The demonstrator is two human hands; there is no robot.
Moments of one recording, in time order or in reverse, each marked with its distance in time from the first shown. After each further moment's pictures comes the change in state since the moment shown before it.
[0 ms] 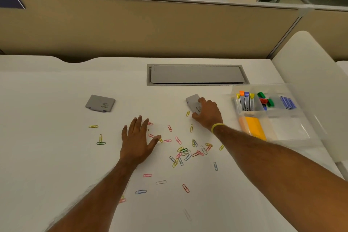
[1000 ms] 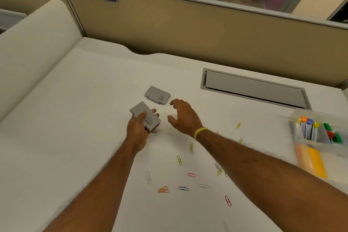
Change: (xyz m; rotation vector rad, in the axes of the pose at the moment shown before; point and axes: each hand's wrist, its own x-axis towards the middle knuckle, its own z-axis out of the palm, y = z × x) left_hand -0.023 -0.108 -0.078 -1.848 0.385 -0.637; right_hand -0.048 -0.233 0.071 0.169 -0.174 -0.569
